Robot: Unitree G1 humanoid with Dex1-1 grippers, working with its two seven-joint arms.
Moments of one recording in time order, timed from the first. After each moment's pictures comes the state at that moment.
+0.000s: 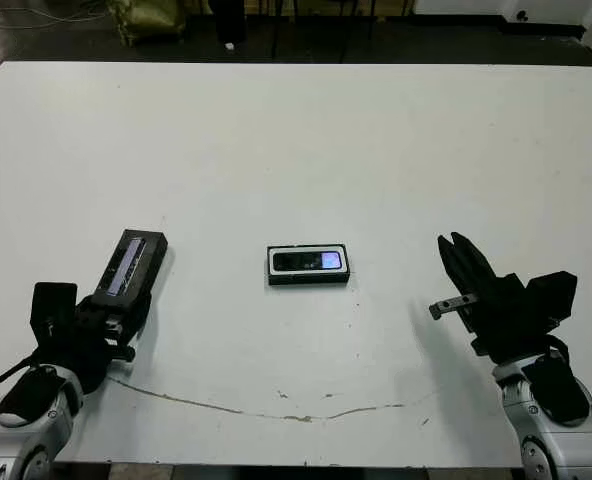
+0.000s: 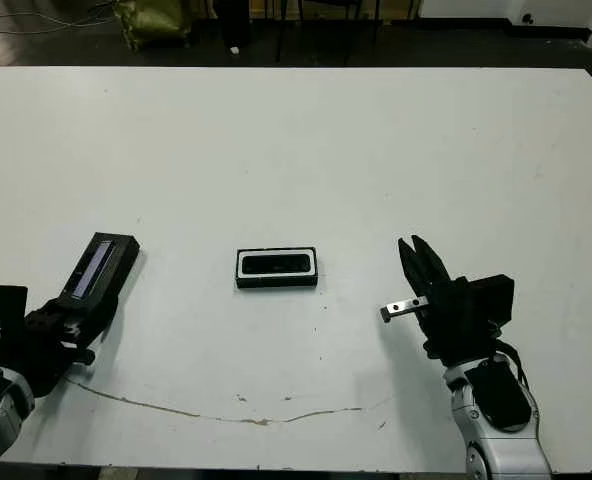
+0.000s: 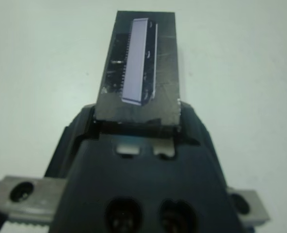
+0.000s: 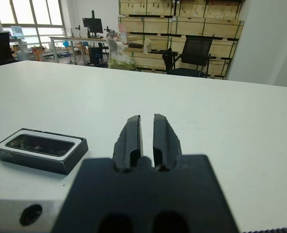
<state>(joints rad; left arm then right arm) 0.26 0.37 0.20 -0.51 -0.31 0.69 -0.17 0.17 -0.27 -0.06 -0.42 0.20 0.12 0.24</state>
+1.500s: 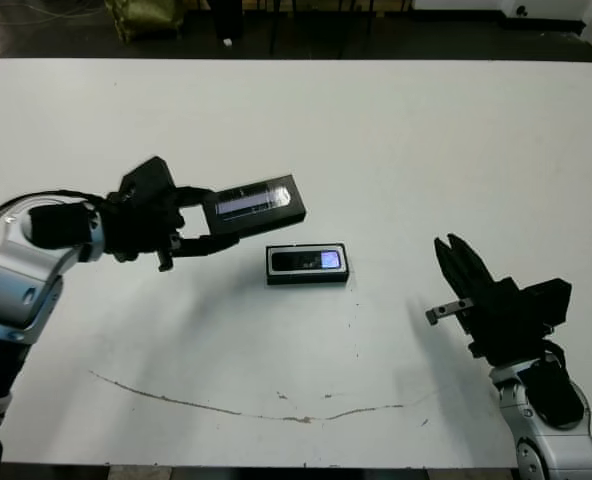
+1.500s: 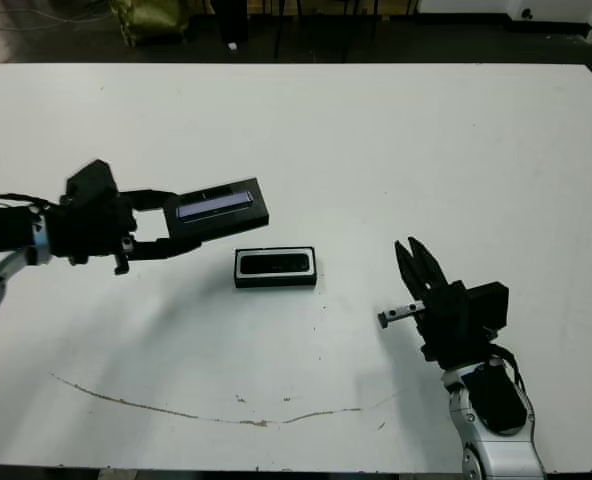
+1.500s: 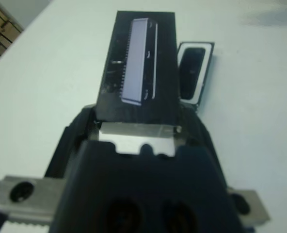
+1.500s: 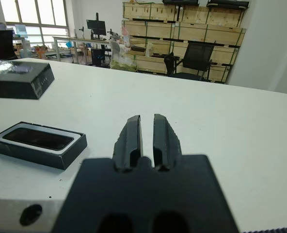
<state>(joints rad) -0.46 0.74 -0.20 -0.02 -0.18 0.29 -0.97 0.18 -0.27 -0.04 -0.35 0.17 -0.02 0.28</state>
